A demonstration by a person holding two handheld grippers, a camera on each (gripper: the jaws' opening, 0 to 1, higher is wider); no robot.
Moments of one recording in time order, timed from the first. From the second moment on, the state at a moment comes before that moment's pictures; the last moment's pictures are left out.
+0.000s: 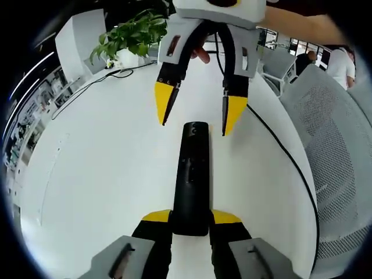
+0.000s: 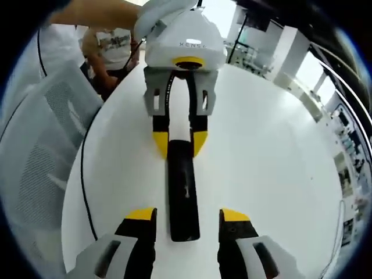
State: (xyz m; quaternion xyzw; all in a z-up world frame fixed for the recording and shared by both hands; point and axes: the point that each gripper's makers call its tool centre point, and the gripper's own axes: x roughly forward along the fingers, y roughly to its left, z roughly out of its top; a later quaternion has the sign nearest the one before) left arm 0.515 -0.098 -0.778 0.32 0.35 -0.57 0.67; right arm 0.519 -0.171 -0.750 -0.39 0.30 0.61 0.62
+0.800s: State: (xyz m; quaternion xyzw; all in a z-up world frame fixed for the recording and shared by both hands) left arm 0.514 -0.099 -0.778 0.32 0.35 -0.57 0.67; right arm 0.518 -0.191 -0.762 -0.38 0.31 0.60 0.63
